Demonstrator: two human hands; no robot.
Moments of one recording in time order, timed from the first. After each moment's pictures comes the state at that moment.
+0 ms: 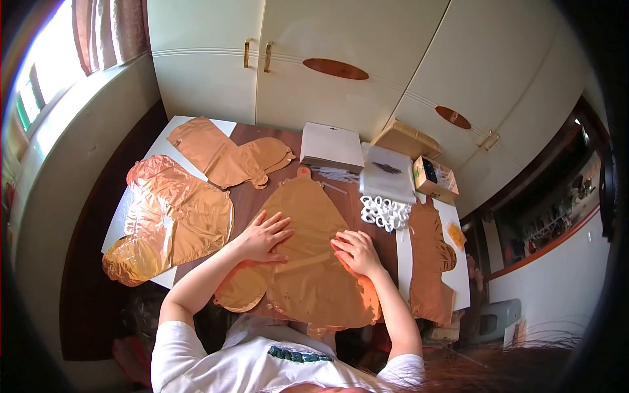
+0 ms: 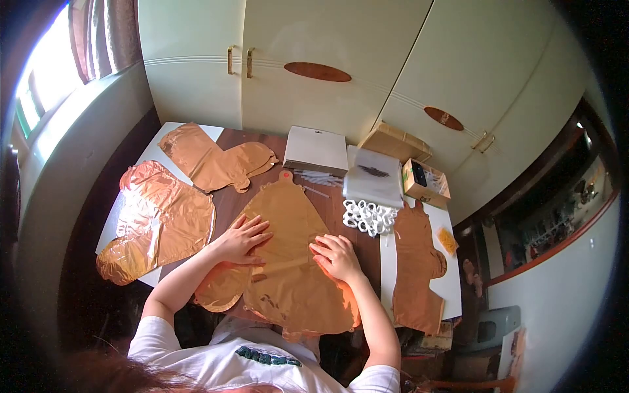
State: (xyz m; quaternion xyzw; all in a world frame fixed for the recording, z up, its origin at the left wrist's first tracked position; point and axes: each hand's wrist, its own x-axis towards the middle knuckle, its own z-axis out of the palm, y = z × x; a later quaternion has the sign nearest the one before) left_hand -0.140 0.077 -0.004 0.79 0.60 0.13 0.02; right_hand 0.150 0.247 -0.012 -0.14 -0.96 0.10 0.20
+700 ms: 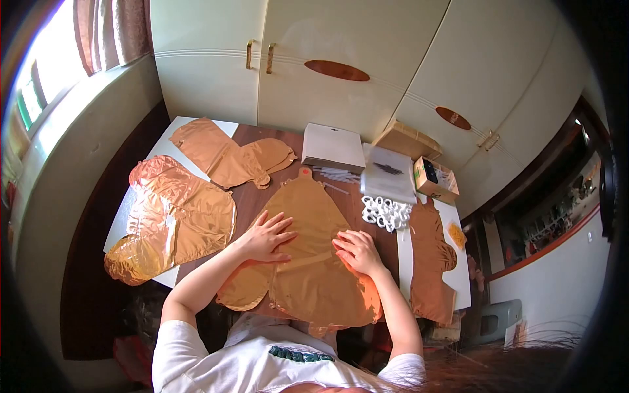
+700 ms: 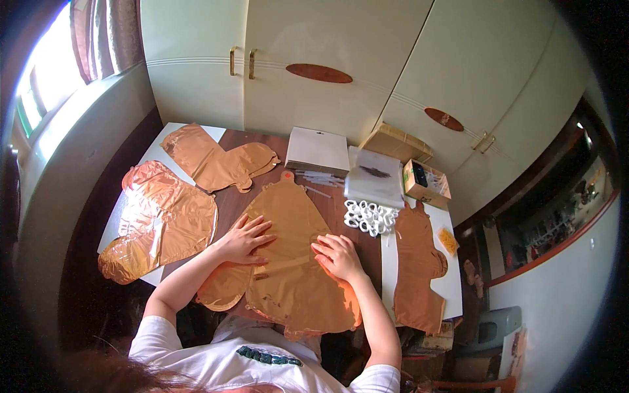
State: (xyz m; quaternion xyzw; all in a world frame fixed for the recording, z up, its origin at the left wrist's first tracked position) left_hand -0.138 0.078 -0.004 0.79 0.60 0.13 0.02; right_hand 0.151 0.249 -0.014 -0.14 -0.96 0.10 0.20
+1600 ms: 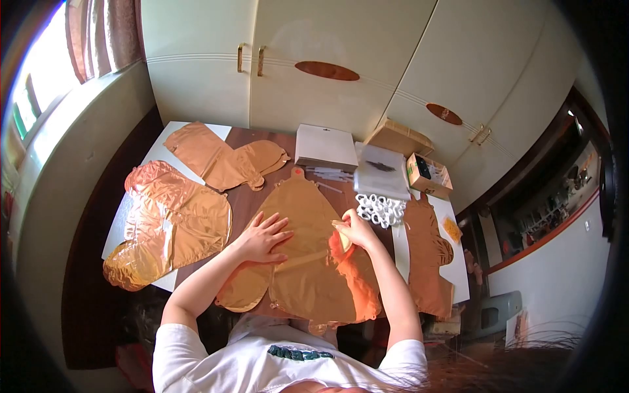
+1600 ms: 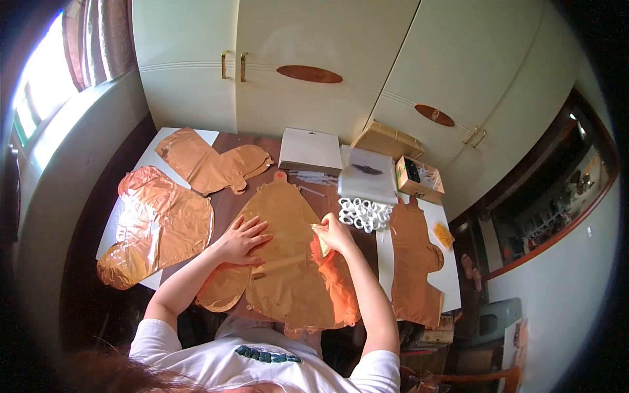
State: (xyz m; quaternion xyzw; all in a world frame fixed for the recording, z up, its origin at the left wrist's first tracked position) left_hand -0.137 0.077 -0.001 0.79 0.60 0.12 0.02; right_hand 0.108 0.288 0.004 -0.43 -0.82 0.36 0.08
